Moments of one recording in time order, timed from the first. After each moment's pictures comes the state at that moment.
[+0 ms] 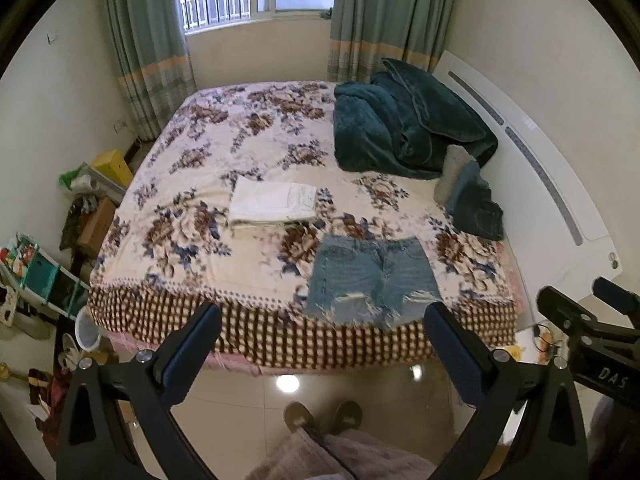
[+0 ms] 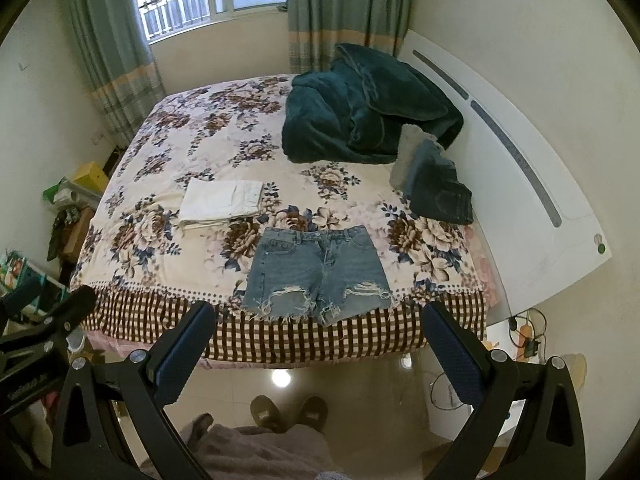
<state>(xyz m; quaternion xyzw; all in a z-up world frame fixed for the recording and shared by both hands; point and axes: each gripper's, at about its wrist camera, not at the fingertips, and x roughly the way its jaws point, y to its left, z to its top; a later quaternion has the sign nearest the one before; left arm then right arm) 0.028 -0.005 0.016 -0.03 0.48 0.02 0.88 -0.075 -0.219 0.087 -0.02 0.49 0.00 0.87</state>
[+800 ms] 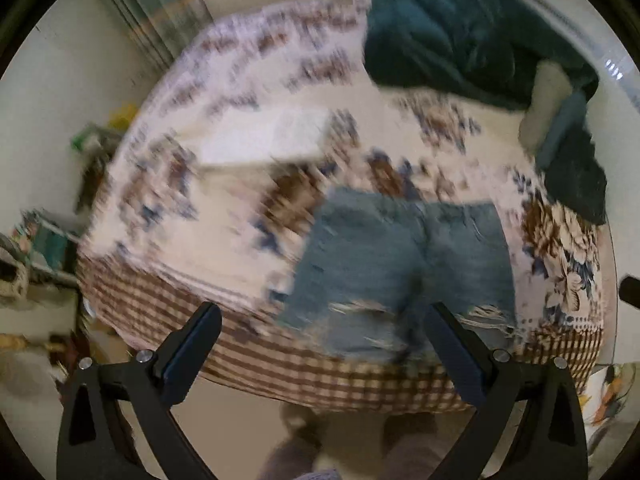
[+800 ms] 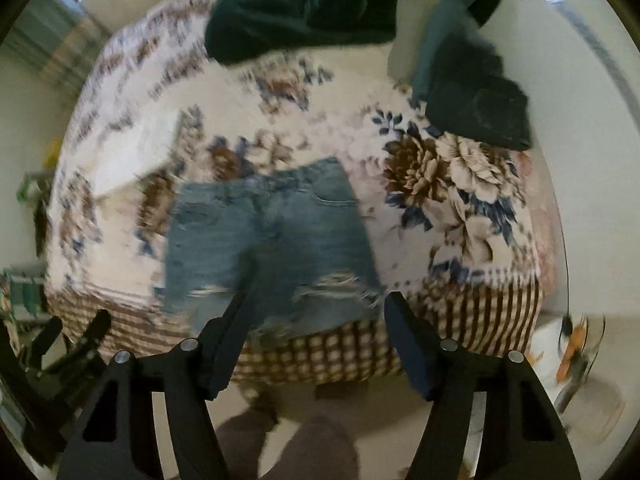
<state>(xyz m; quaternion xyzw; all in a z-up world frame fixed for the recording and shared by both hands) 0.237 -0.140 -0.311 0.00 0.59 0.13 0.80 0.265 -0.447 -0.306 0.04 0.66 0.04 0.75</state>
